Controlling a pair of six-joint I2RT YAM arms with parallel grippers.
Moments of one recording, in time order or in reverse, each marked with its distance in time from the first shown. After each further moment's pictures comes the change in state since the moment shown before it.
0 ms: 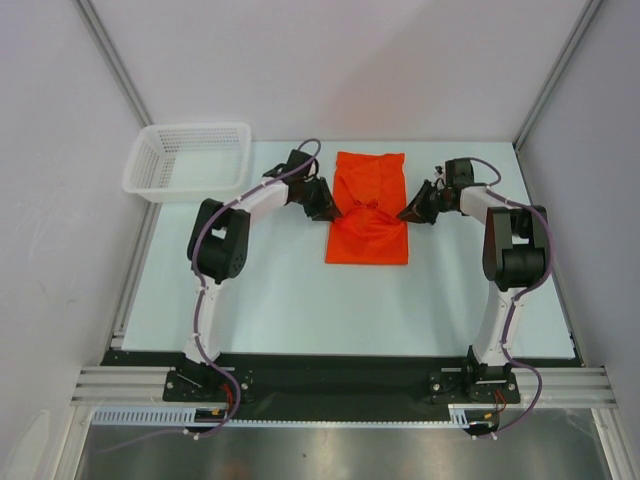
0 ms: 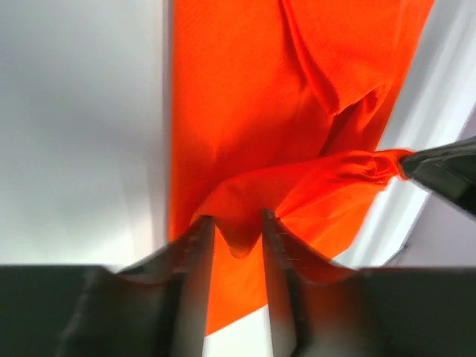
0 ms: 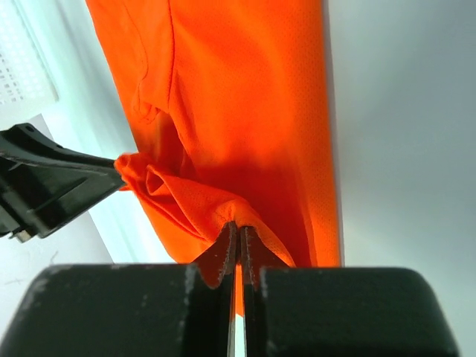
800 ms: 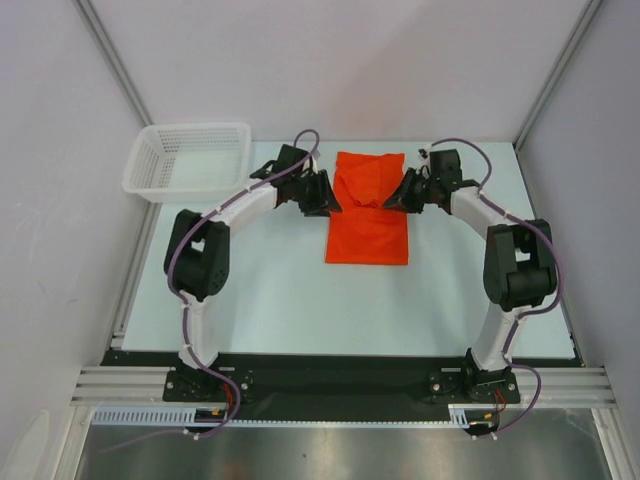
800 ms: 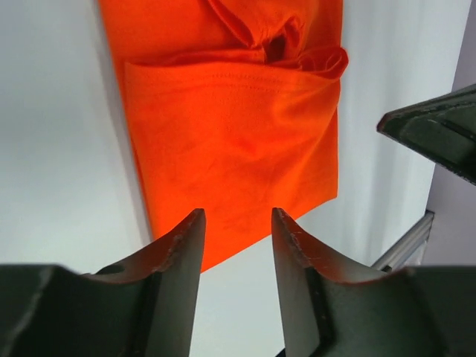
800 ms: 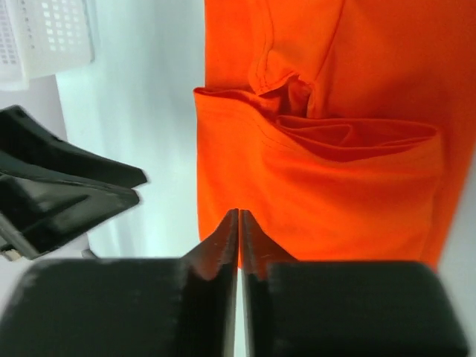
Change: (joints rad) left arm -0.019 -0.256 -0.148 0.019 -0.029 0.148; right arm 0.117 -0.185 -0.034 0.064 0.108 -0.024
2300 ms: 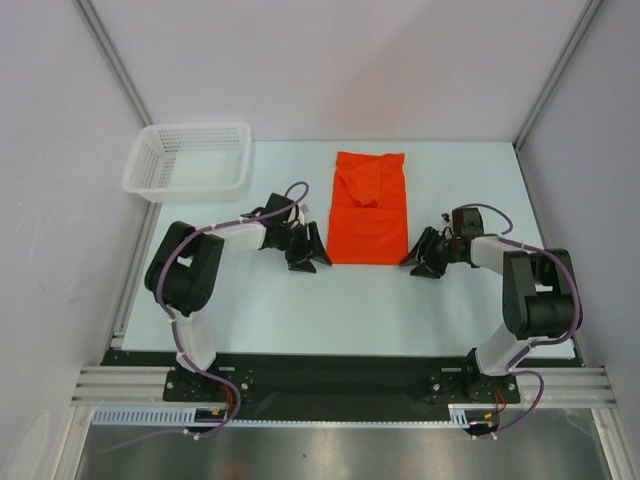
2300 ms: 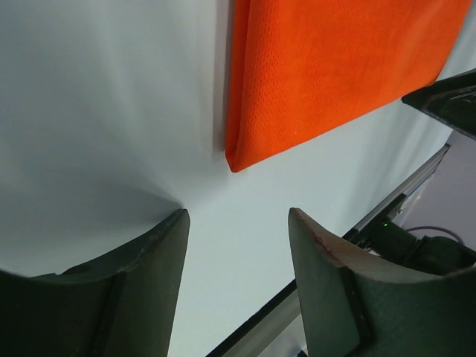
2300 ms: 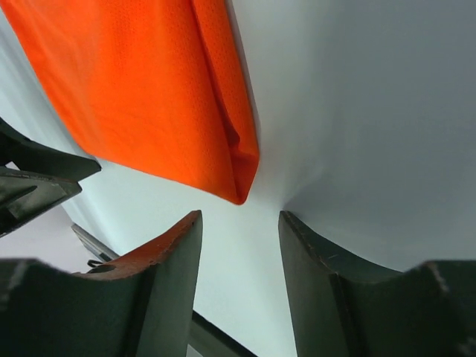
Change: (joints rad) left arm 0.003 -0.144 -0.537 0.159 0.155 -0.053; right arm -0.107 -0.222 -0.565 0.035 -0.043 -0.002
